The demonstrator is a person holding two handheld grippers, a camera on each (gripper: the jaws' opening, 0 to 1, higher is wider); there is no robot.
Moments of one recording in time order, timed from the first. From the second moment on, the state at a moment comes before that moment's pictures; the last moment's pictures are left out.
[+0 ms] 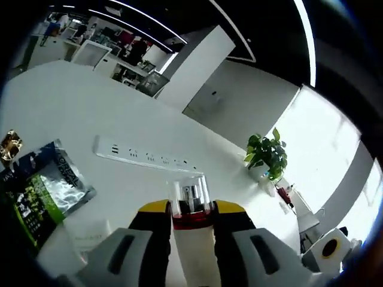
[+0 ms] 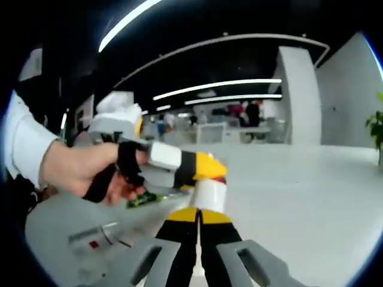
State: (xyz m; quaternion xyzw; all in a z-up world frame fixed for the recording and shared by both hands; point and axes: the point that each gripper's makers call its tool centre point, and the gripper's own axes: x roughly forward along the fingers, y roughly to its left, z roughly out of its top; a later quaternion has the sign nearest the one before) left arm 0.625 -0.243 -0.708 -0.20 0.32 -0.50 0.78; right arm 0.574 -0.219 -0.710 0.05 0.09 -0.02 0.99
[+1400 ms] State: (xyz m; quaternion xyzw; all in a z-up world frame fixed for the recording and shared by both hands) left arm 0.577 -0.259 -0.649 -0.11 0.12 -0.68 0.71; right arm 0.564 -0.248 -0.745 -0.01 0.14 -0.10 0.98
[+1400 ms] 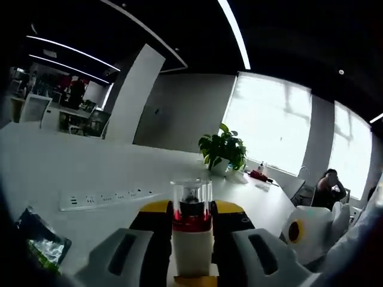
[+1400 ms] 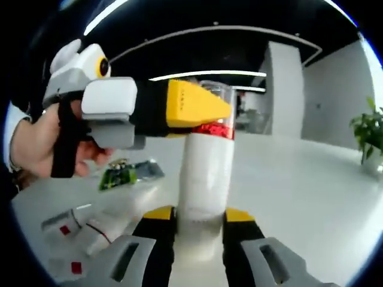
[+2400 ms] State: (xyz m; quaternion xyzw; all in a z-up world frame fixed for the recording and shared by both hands) left arm 0.549 -0.261 -0.648 0.04 0.02 -0.77 0.63; right arm 0.550 -0.253 -0.742 -0.05 0.11 -0.26 0.96
